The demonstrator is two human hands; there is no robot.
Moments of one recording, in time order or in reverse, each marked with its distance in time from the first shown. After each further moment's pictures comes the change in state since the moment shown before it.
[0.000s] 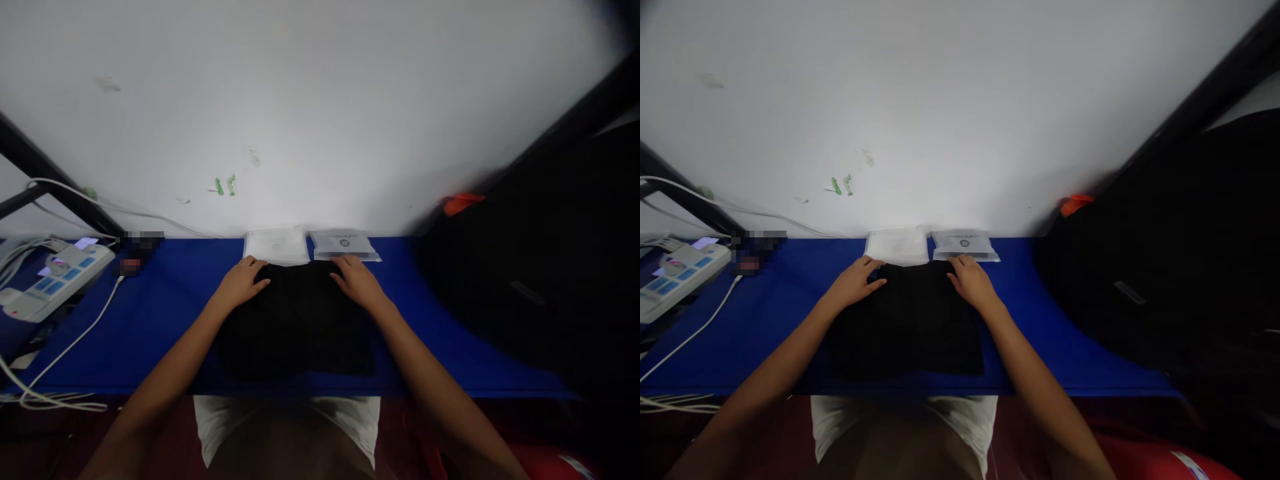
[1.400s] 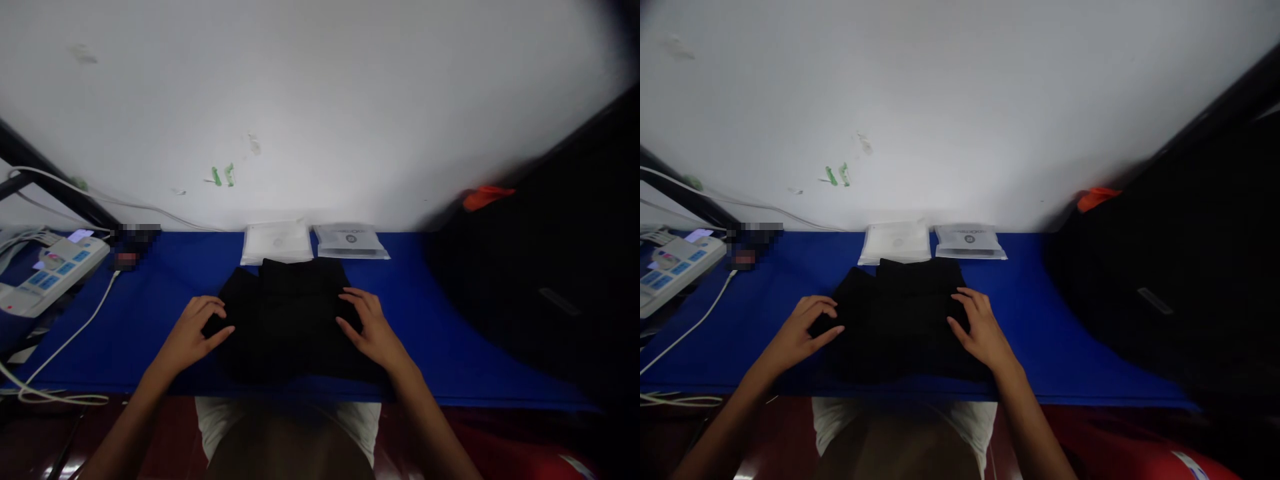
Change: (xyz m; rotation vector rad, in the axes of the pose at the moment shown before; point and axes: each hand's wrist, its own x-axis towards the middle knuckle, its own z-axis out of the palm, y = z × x) left_hand -0.129 -0.017 -0.018 -0.155 0.087 -0.110; right_hand -0.090 -0.033 0.003 0.397 0.048 0.057
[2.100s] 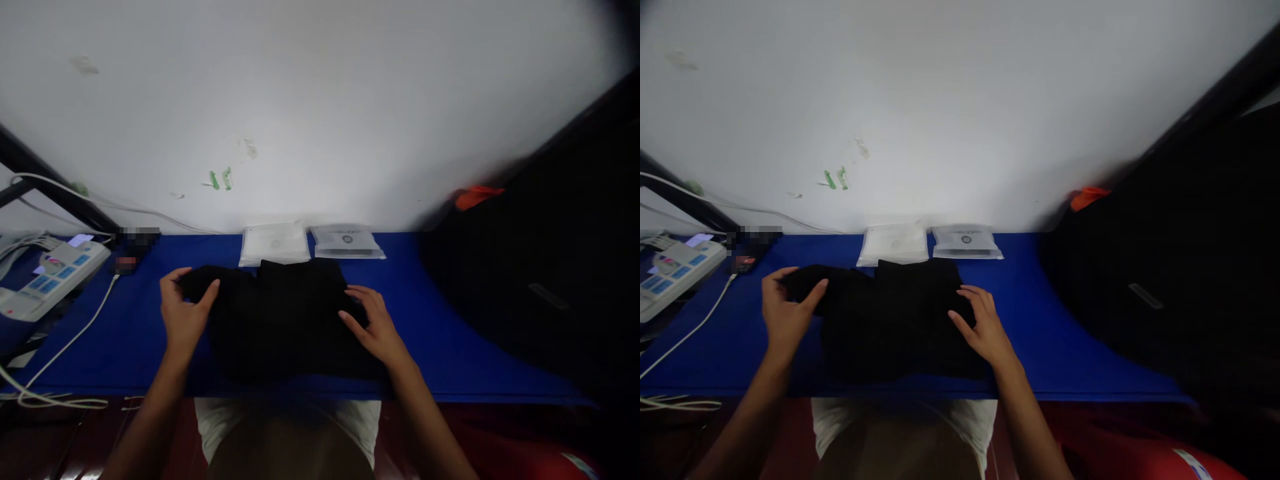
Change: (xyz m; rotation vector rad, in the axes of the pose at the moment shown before) left_hand 0.046 0.035 -0.001 -0.223 0.777 -0.497; right_hand -0.001 0.001 -0.005 0.085 0.105 0.086
